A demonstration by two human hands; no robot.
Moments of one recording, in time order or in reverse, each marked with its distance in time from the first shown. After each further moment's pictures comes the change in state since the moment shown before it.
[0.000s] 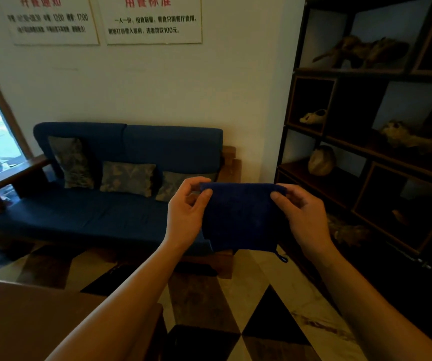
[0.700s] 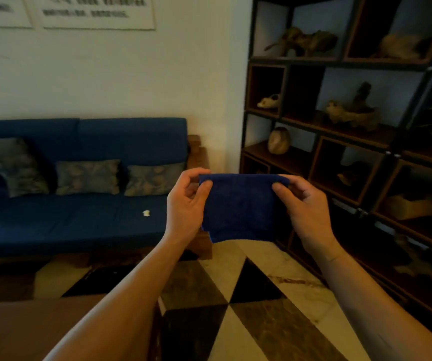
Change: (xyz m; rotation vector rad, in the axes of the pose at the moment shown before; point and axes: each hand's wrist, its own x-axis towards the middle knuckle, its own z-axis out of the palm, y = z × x) left_hand -0.061 0.039 -0.048 -0.198 -0.161 -0.011; right_hand -0.120 -0.050 0.033 -0.092 0.225 -0.003
